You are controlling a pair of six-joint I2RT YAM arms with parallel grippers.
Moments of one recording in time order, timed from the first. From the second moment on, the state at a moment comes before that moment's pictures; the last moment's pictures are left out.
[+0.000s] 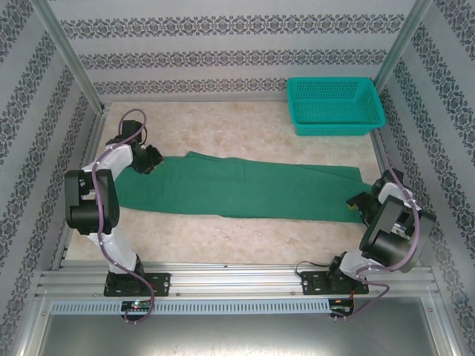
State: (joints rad) left arm 0.10 1.80 1.22 -0.57 0.22 -0.67; right arm -0.58 1.50 0.76 -0.73 -0.03 0.57
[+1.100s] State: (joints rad) left arm 0.64 1.61 0.94 -0.51 0.08 -0.77; right arm -0.50 1.58 0.85 -0.75 0.05 0.57
